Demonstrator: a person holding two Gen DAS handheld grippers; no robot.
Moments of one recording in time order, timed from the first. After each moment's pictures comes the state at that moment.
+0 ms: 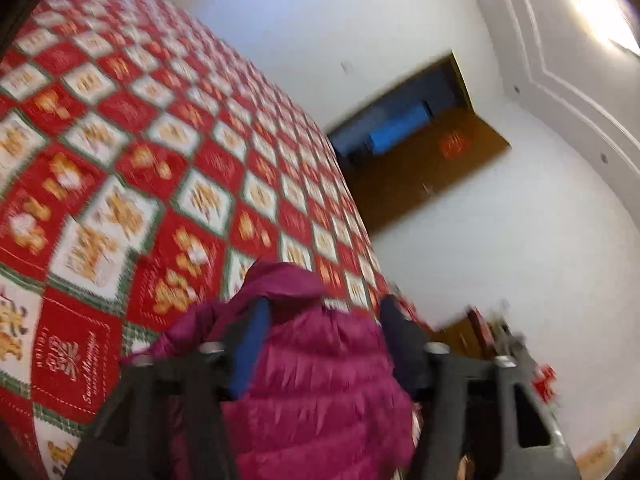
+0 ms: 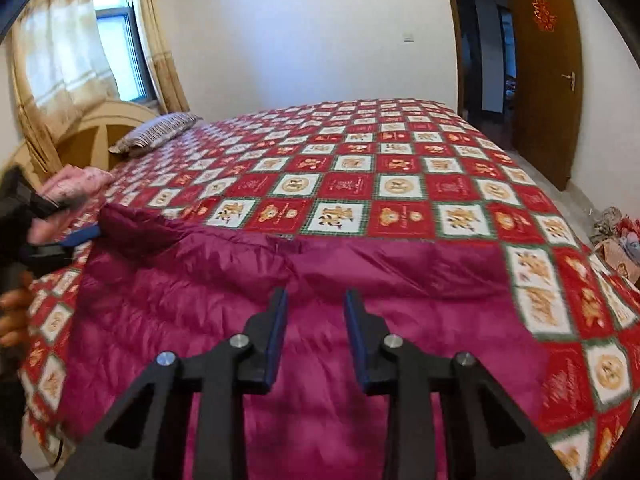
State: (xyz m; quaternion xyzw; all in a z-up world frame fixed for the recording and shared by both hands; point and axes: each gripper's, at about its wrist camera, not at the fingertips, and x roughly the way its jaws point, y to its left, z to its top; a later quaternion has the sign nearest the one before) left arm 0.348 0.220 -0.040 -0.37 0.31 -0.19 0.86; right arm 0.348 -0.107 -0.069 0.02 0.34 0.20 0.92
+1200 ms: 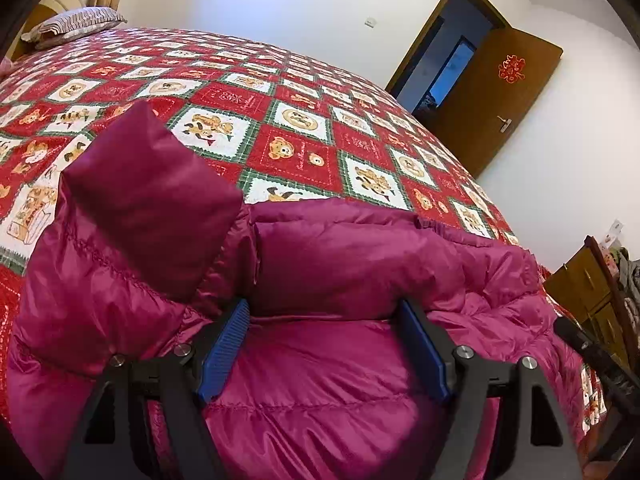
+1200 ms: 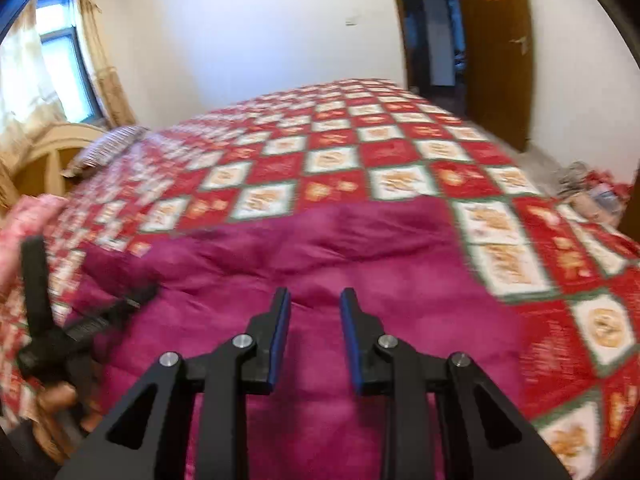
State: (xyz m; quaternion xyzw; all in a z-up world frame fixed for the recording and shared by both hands) left arm 0.390 0.101 -0.151 -0.18 0.39 -0.08 0.90; right arm 0.344 -0.163 -0.101 0.05 0.37 0.10 0.92
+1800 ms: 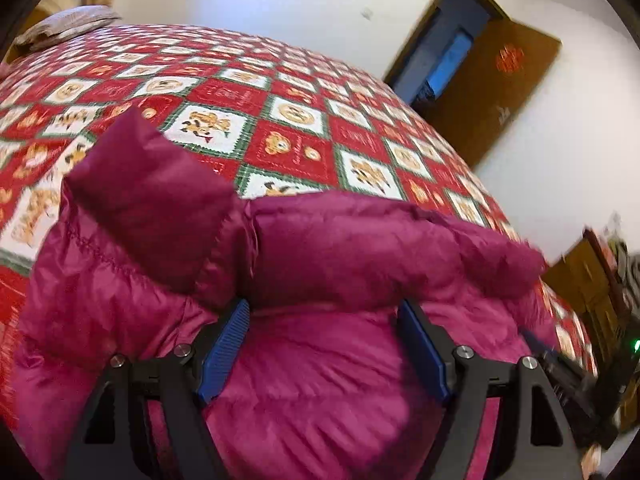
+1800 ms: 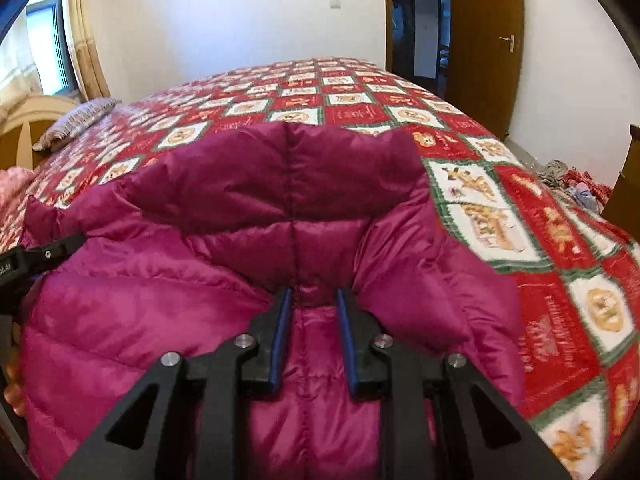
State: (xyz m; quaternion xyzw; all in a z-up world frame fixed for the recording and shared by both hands) left arm 0.387 0.104 -0.140 -0.17 0.41 -0.09 0.89; right arm 0.353 -0.164 -0.134 0.02 0.39 0.07 0.92
